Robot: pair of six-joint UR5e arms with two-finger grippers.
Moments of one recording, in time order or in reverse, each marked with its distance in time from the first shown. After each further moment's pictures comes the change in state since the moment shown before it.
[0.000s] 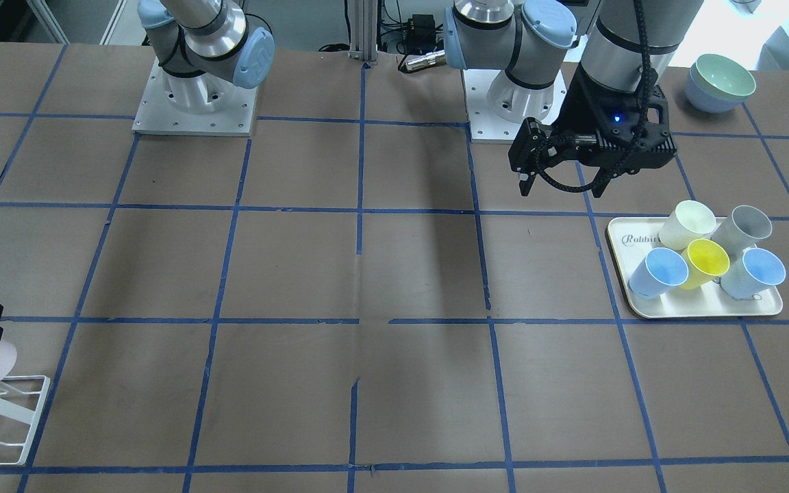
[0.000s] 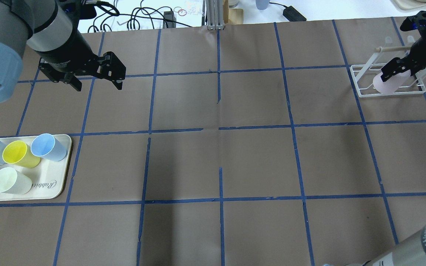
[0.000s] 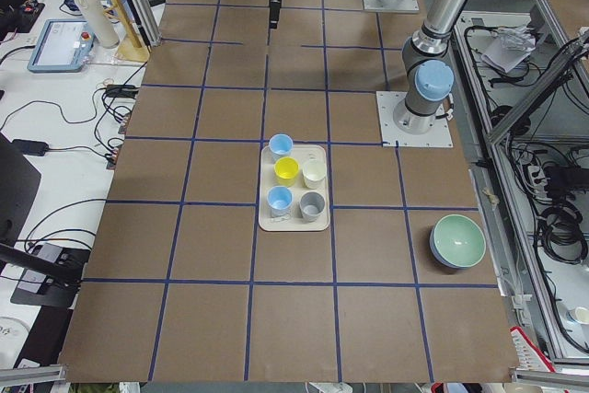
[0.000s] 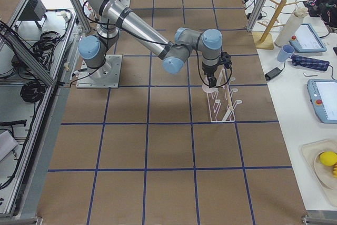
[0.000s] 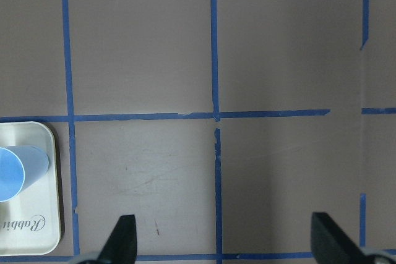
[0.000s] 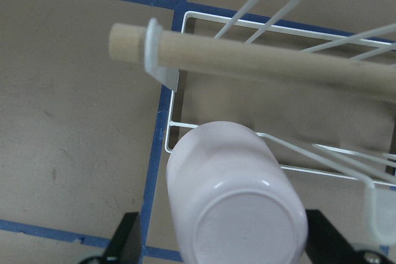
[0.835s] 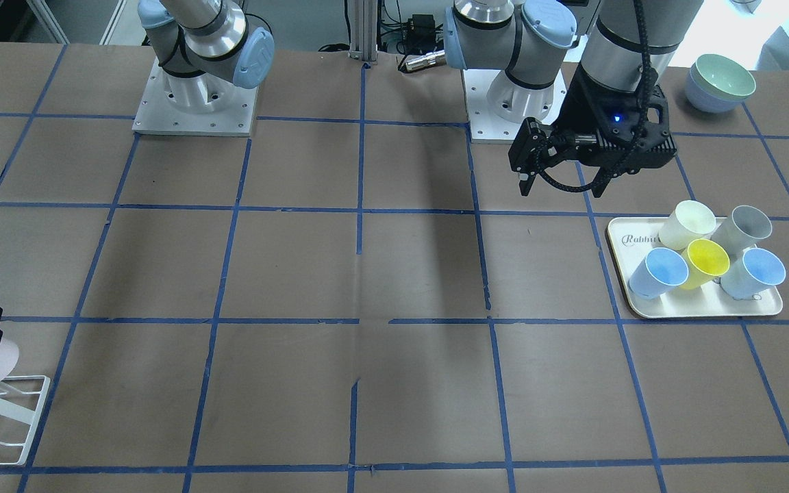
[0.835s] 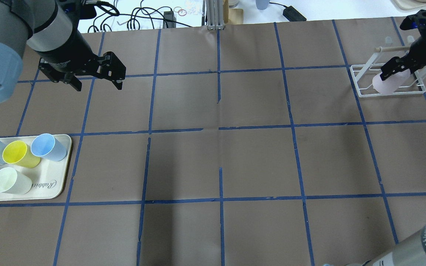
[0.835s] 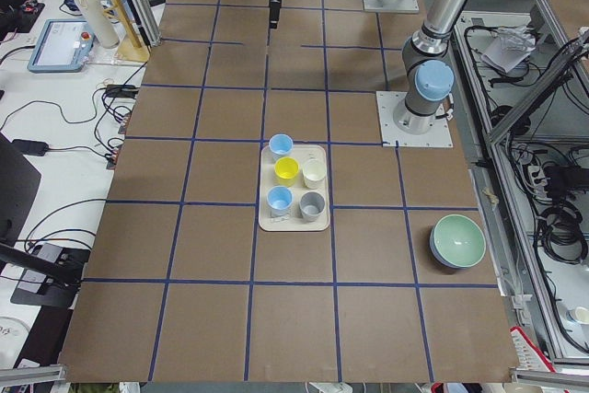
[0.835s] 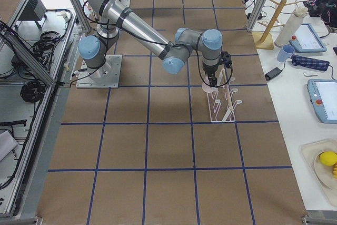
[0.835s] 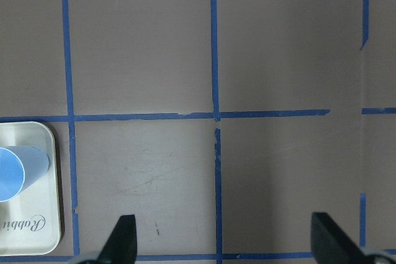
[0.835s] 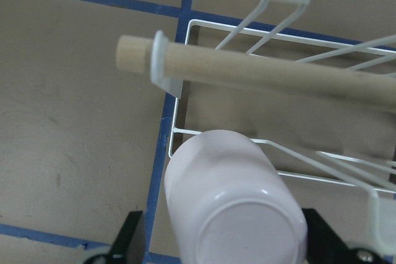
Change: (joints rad) left arm 0.000 0.000 0.000 0.000 0.000 0.000; right arm -0.001 0.002 0.000 -0.007 0.012 -0.003
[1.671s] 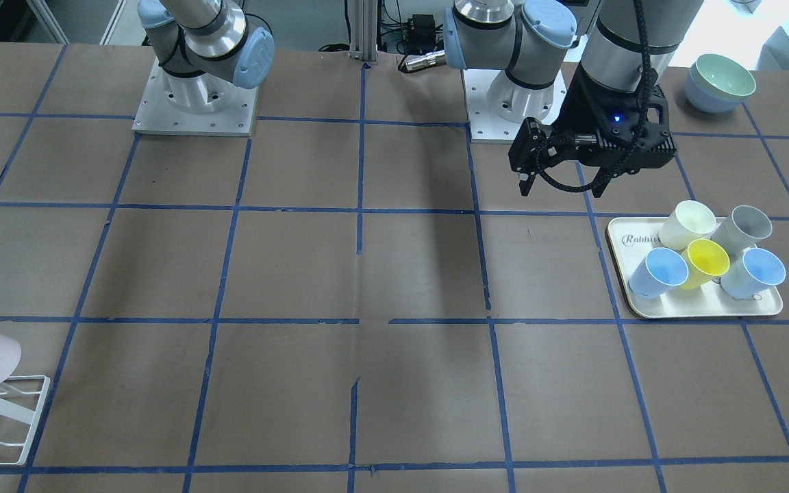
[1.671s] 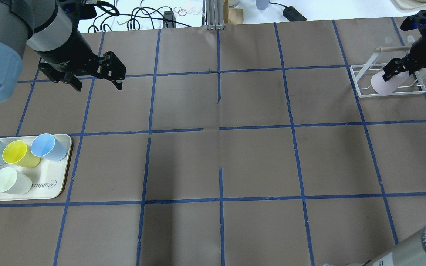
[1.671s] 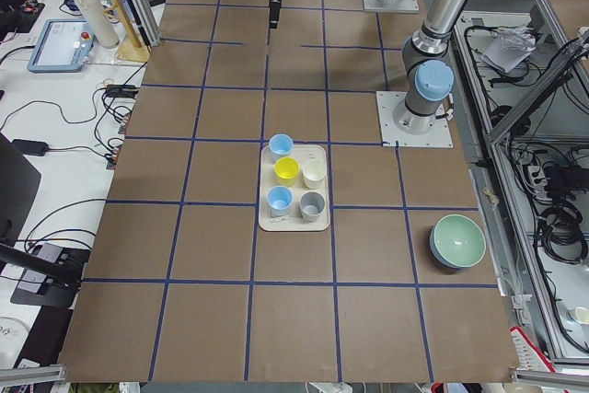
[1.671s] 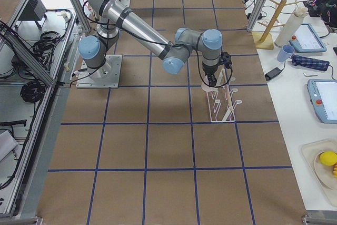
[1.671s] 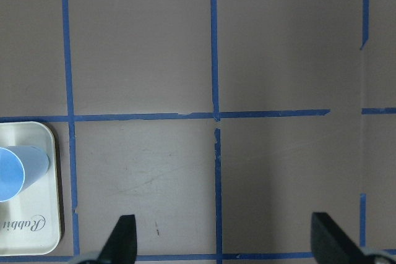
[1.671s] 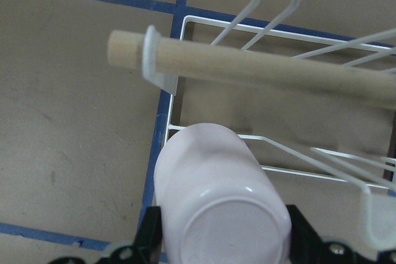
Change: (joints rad) left arm 0.000 0.000 0.000 0.000 0.000 0.000; right arm 0.000 -0.002 -0.001 0.000 -0.014 0.001
